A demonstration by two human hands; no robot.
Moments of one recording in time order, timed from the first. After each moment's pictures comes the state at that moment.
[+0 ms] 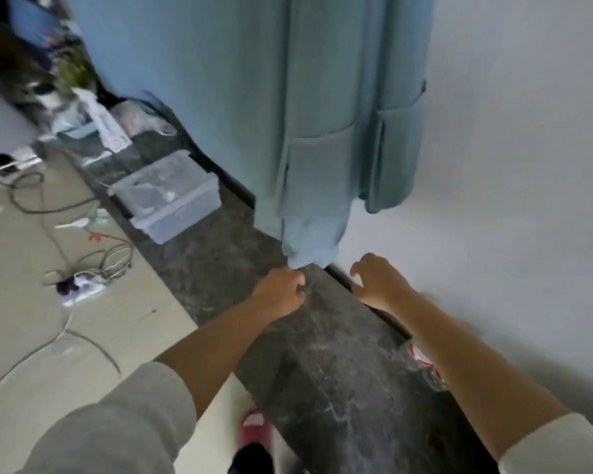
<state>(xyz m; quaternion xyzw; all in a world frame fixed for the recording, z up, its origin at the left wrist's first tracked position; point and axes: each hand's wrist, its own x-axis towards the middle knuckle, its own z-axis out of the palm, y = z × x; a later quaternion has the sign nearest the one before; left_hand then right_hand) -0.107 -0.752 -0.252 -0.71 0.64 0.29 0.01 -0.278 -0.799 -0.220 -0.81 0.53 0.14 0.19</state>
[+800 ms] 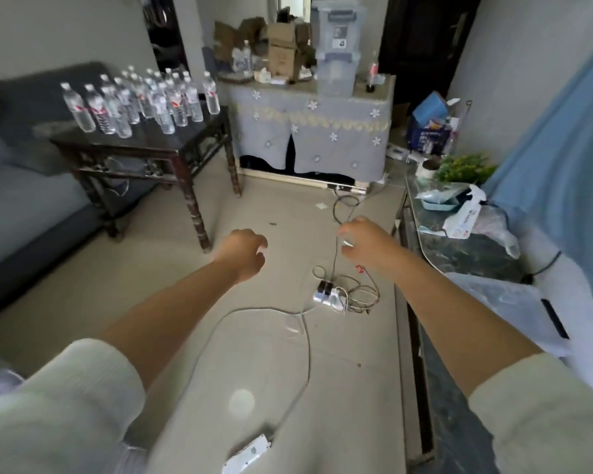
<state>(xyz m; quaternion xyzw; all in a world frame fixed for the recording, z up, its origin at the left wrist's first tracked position) 0.389 -0.363 -0.098 -0.98 0.18 0.04 -0.06 0.340 -0.579 -0.078 -0.98 0.02 0.03 0.18</state>
